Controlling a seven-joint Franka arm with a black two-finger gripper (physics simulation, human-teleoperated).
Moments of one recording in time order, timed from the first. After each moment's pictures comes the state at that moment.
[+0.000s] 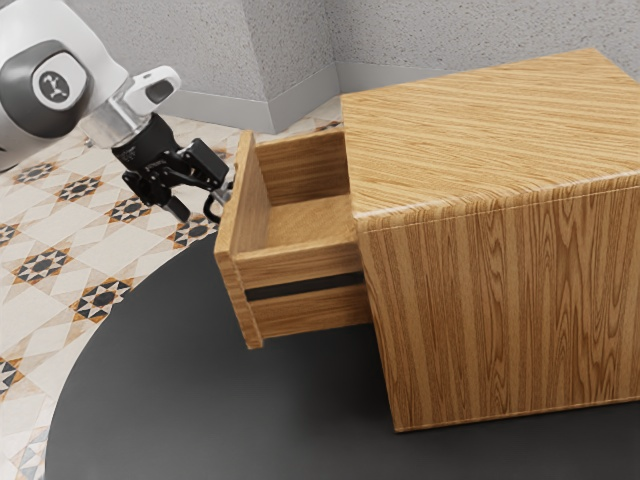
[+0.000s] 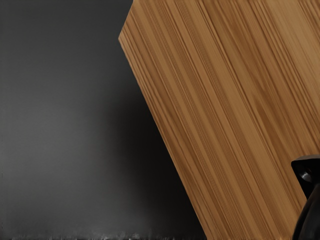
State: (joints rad) arm 0.27 -0.01 0.07 -1.59 -0.33 1.77 0.09
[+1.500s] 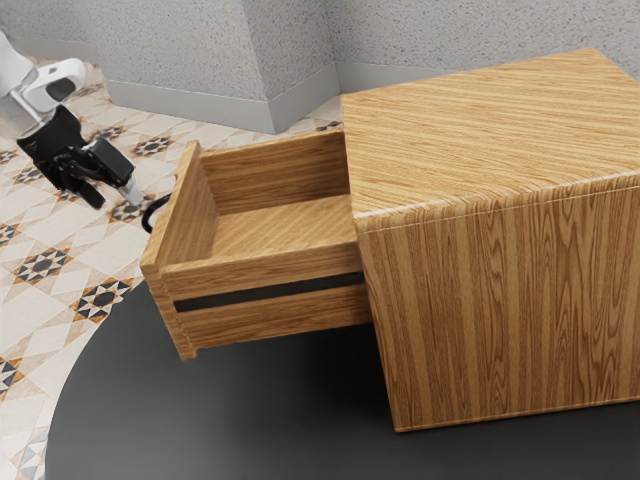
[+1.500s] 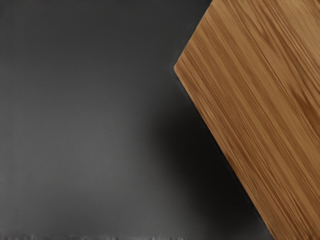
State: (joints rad) arm 0.22 -0.05 0.28 -1.58 -0.26 1.70 0.34
